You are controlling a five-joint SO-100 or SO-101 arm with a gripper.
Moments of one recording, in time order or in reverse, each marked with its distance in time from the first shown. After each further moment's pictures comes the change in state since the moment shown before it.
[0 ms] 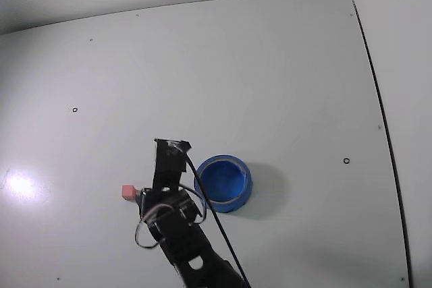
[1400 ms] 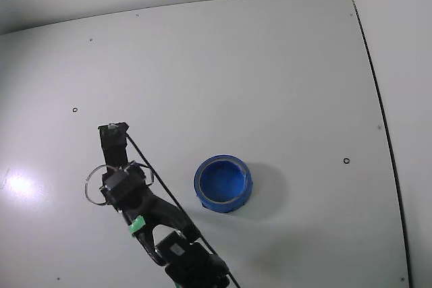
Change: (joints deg) arm -9.6 -52.5 -31.1 -7.2 -5.4
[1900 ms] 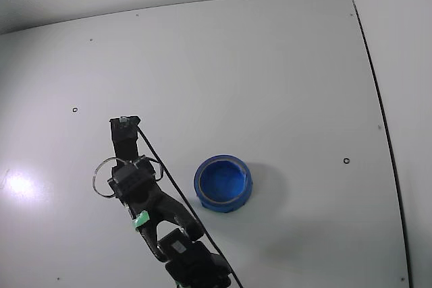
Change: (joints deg) arm 3.2 -0.6 0.0 0.0 -1.1
